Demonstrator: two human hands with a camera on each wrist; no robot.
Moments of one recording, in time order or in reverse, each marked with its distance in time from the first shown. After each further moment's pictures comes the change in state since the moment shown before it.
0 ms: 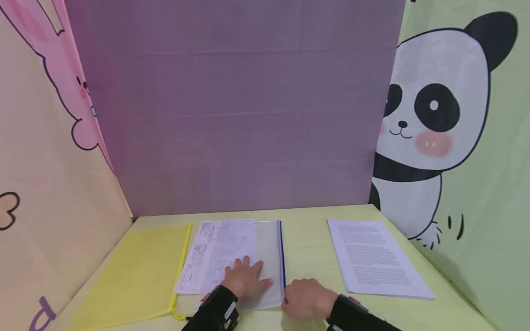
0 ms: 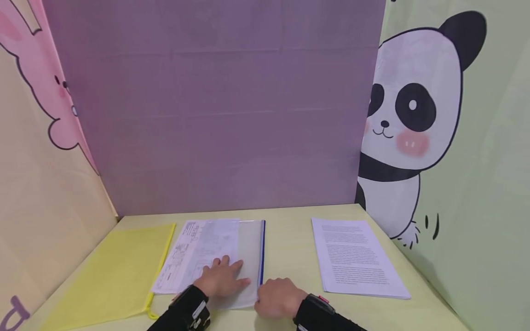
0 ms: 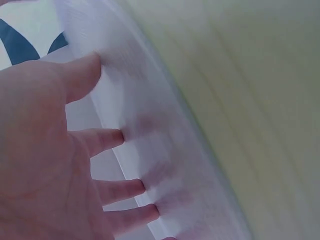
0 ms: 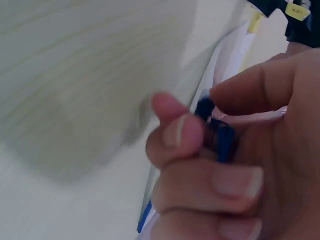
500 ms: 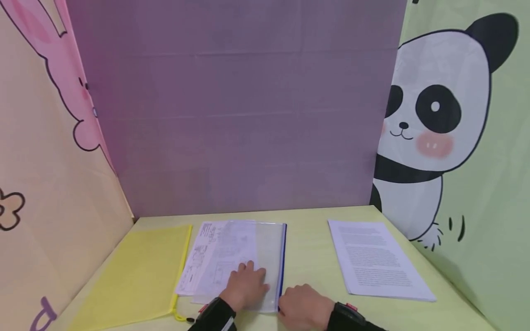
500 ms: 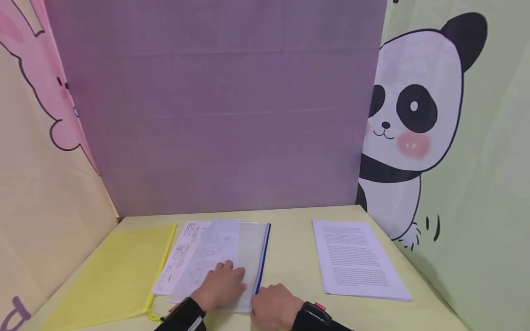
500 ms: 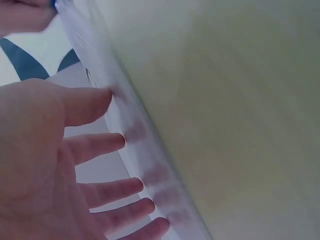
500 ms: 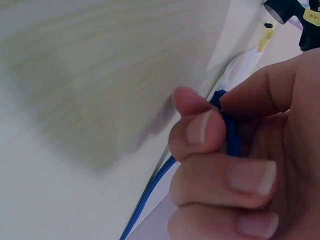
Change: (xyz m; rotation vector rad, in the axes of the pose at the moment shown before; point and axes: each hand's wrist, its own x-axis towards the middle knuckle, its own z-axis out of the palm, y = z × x) left_hand -0.009 -0.002 0.012 0.074 0.138 0.164; right_hand 0.002 -0.011 0.009 -0.142 -0.004 -0.117
